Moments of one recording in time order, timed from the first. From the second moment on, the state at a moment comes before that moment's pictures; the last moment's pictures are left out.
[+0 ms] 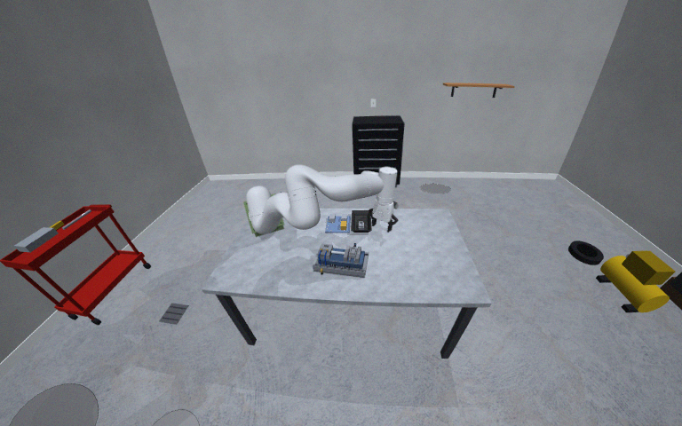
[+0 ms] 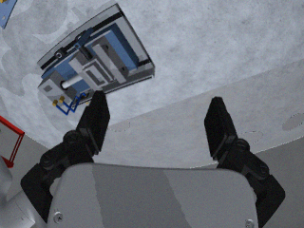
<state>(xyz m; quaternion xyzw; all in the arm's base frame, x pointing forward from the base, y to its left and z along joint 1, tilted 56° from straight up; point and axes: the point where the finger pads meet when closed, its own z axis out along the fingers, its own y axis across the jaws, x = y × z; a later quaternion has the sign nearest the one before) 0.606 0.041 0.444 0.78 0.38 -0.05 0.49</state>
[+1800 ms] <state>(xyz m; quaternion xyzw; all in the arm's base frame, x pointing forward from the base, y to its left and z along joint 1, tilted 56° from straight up) 0.489 -0.046 0.351 0.66 0.58 -0.12 0.46</state>
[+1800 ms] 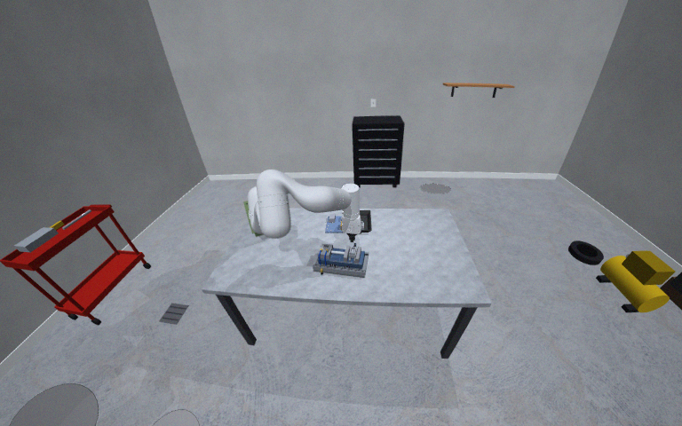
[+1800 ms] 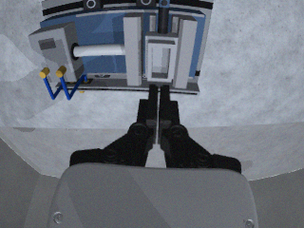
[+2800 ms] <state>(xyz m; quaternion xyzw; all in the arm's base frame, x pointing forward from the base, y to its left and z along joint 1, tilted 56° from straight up) 0.489 -0.046 0.351 0.66 0.58 -0.12 0.46</state>
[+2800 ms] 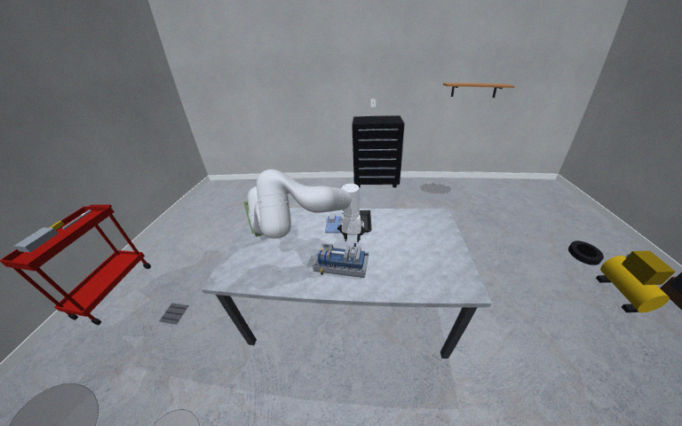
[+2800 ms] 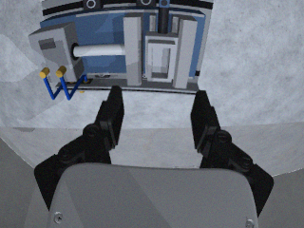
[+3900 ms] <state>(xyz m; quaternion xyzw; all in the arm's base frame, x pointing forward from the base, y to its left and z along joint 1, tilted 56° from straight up) 0.492 -0.051 0.348 0.66 0.58 -0.12 0.46</state>
